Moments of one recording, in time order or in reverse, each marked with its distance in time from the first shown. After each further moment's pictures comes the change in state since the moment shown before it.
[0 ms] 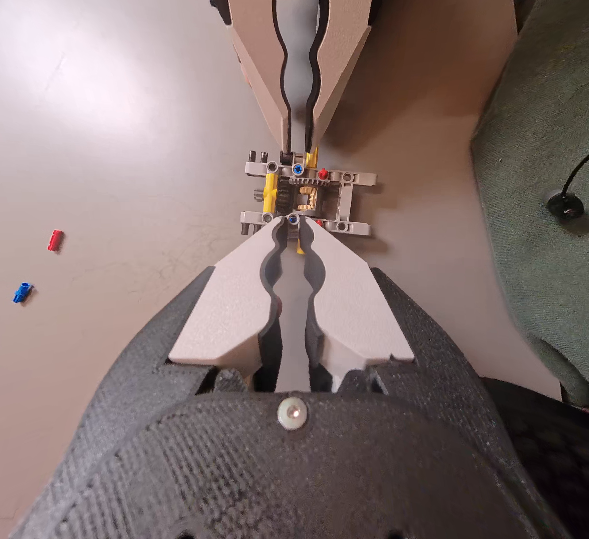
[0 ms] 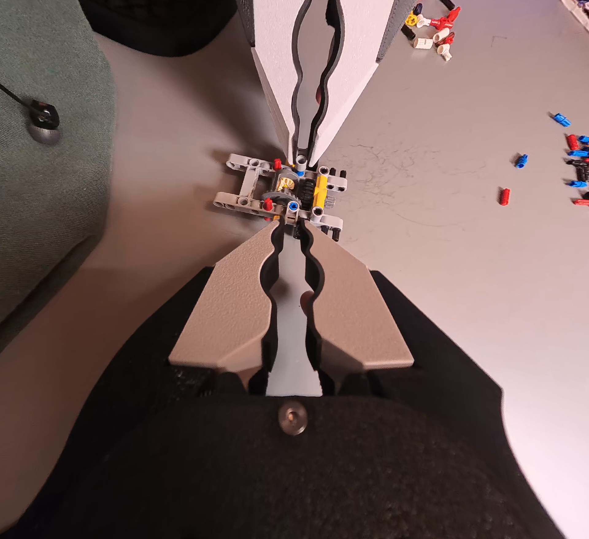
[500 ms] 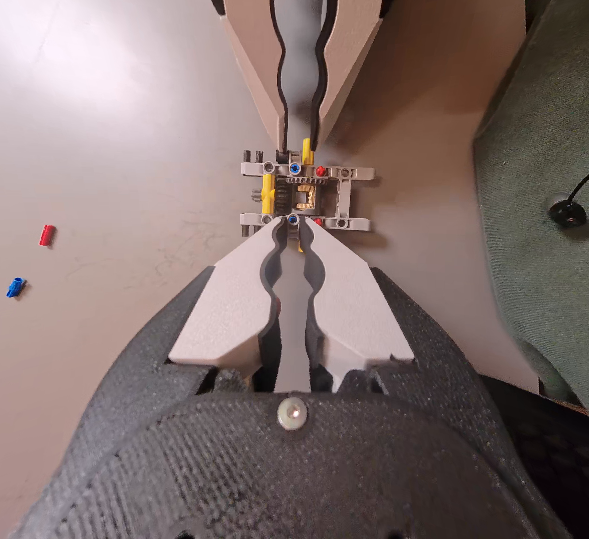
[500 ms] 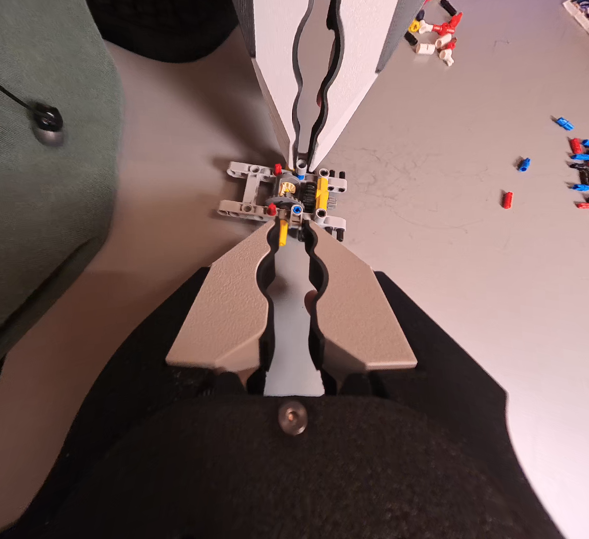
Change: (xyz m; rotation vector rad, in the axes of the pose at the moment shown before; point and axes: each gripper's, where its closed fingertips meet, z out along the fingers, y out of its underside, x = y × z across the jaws) left arm 0.002 0.000 0.001 -0.058 0.004 -0.027; right arm -0.003 -0.003 -0.002 0.014 -0.014 0.004
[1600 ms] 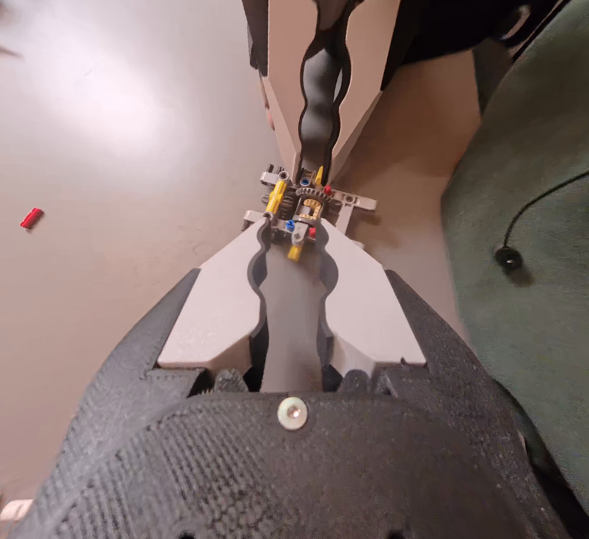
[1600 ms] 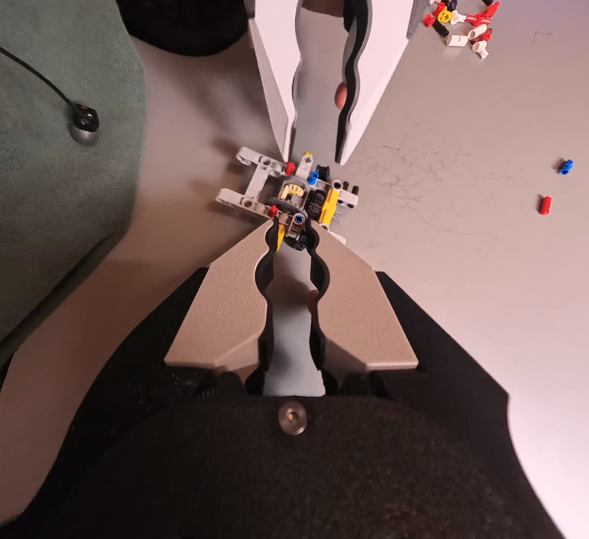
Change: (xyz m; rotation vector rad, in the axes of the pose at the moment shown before) left arm 0.003 -0.011 -0.006 0.281 -0.017 -0.151; right arm -0.010 0.005 0.007 -0.005 -0.064 -0.002
